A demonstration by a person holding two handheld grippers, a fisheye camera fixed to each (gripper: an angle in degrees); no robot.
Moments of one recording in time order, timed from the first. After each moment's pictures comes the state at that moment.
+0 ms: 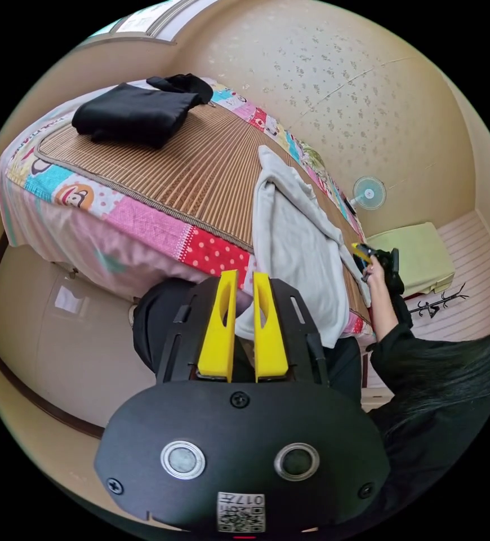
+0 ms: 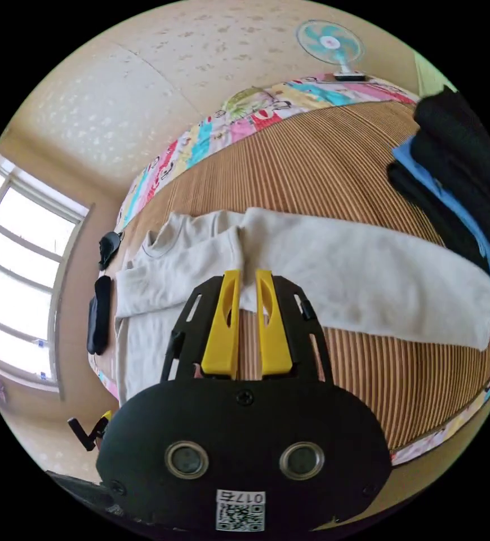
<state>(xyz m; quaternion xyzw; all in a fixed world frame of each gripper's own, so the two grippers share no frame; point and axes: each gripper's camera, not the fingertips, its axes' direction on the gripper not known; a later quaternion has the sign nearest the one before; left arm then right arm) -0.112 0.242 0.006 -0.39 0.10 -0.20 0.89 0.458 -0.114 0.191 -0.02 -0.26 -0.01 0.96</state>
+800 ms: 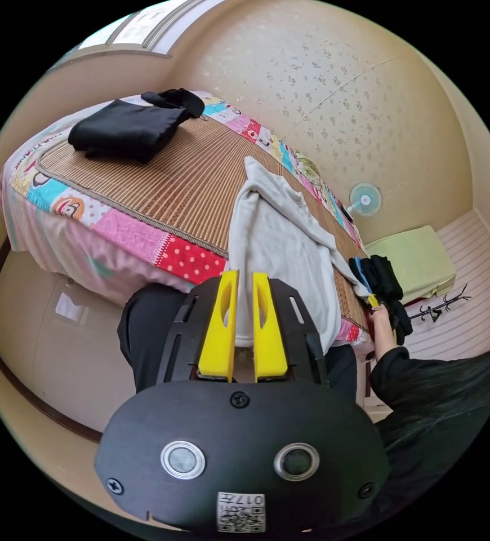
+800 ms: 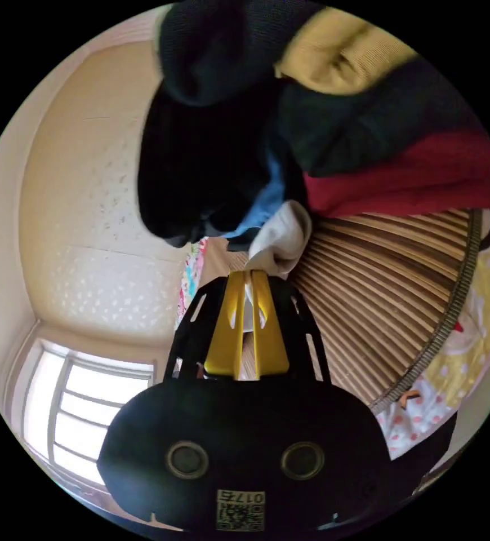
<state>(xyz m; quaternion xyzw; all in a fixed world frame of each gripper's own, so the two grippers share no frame) -0.067 0.229 -0.015 -0.36 0.09 -0.20 0.91 0.739 -0.027 0.188 0.13 -0.40 0.36 0.83</state>
